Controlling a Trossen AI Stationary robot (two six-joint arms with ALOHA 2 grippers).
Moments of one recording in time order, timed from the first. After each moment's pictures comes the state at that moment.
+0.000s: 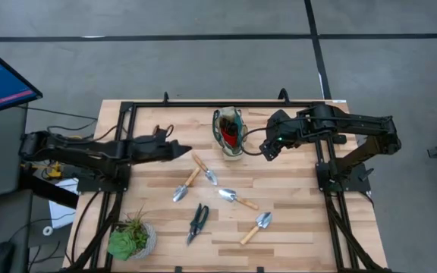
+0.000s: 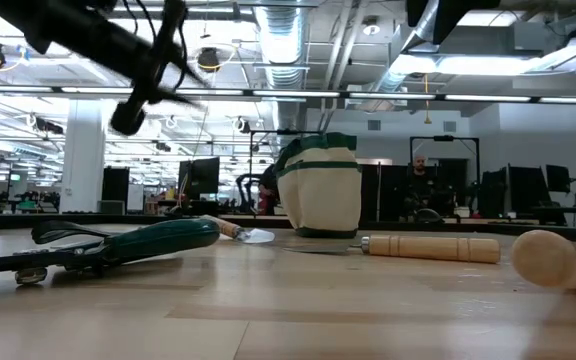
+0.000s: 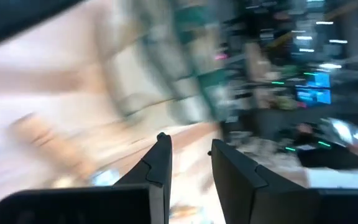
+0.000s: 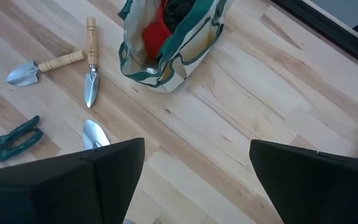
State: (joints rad) left arm 0.04 0.97 0.47 0.09 -0.31 -1.34; right arm 0.05 1.45 1.71 -1.48 0.34 0.89
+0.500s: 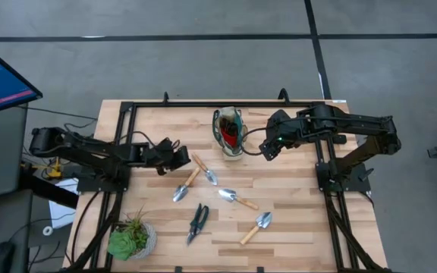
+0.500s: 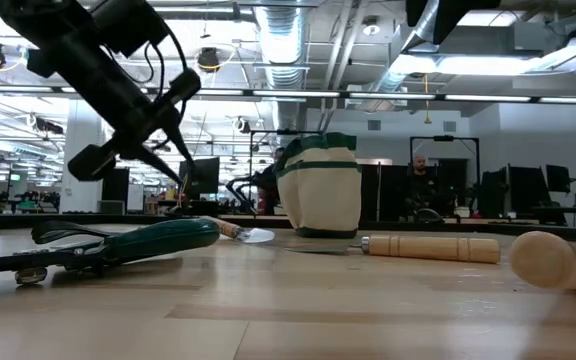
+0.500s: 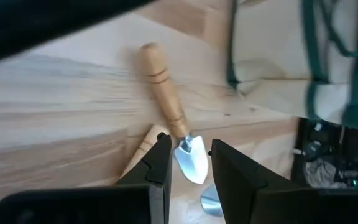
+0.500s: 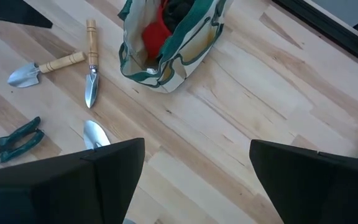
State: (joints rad) left arm 0.04 1.19 0.47 -0.02 -0.24 -1.65; right arm 0.05 1.45 1.71 -1.48 0.34 0.89
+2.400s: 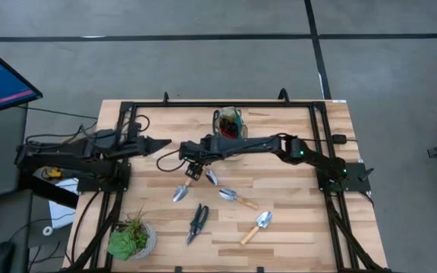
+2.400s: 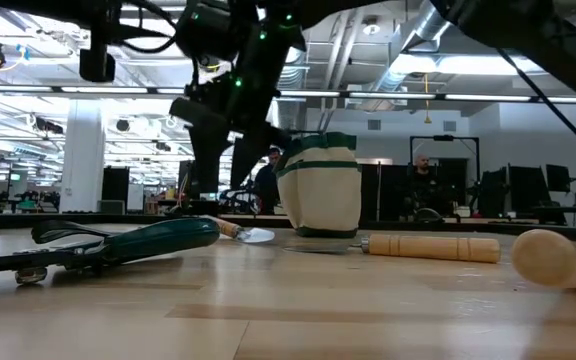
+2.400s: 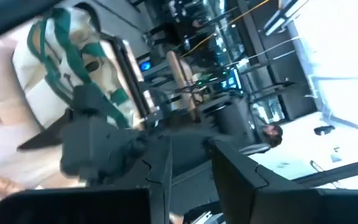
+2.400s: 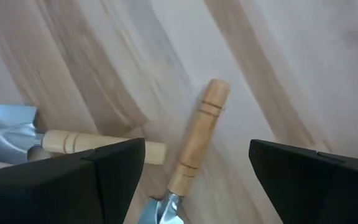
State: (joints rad) left arm 0.00 0.48 0.46 -0.03 -0.28 -1.15; right arm -0.02 2.46 2.26 -0.98 0.23 0.38
